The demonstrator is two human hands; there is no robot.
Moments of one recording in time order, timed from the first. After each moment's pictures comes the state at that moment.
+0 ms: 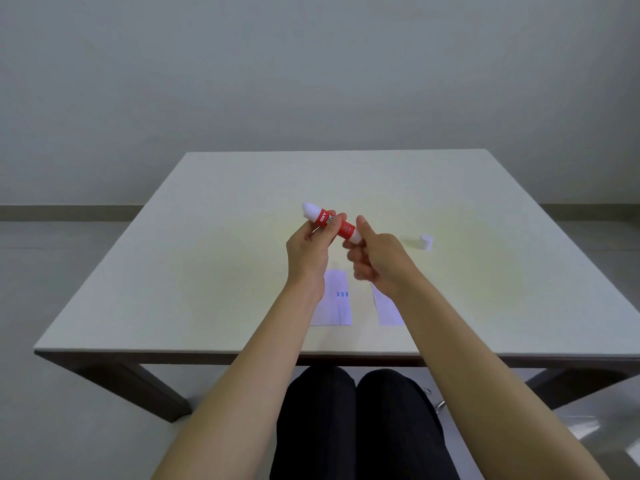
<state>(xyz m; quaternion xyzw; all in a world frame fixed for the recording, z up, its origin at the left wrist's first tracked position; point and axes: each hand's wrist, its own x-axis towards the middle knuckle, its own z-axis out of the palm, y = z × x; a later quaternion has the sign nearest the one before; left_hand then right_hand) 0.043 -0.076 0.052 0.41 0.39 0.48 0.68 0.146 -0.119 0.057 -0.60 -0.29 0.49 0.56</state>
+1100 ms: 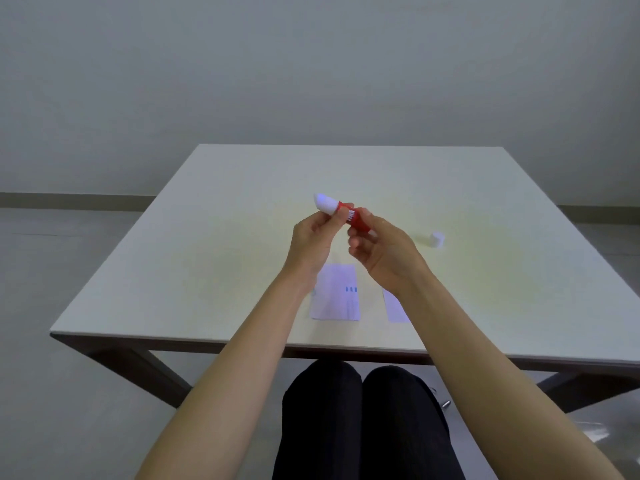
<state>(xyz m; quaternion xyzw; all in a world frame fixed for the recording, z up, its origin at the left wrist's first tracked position) 0.023 -0.065 0.055 0.57 0.34 0.42 0.62 0.142 -0.118 0.059 -0.40 -0.22 0.59 0.67</state>
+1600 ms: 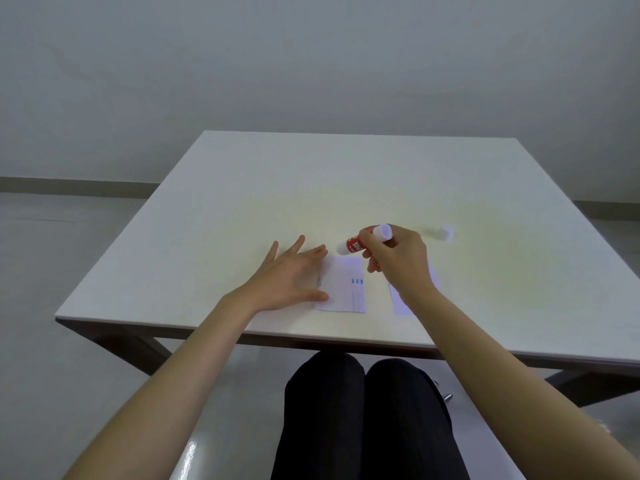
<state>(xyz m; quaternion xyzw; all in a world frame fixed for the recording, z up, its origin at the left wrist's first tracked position) -0.053 -0.044 -0.007 0.91 0.36 0.04 0.22 0.140 -0.130 0.030 -0.68 -0.42 0.28 0.54</state>
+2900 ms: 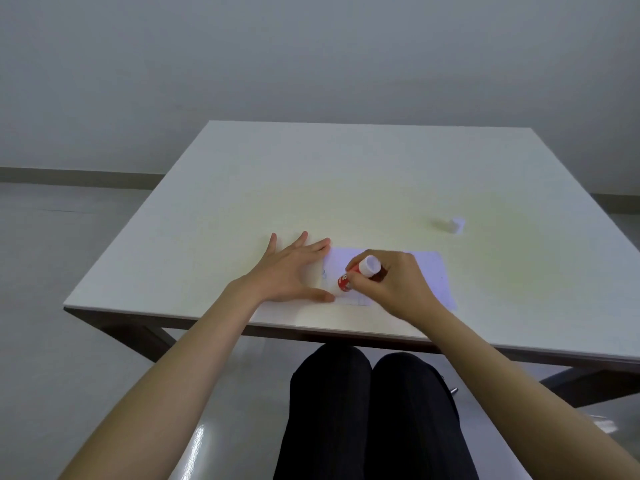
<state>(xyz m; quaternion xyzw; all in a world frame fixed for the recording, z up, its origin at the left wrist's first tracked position) -0.055 -0.038 -0.011 0.91 0.36 -0.02 0.20 0.126 -0.159 0.017 -0.63 -0.59 0.29 0.42</state>
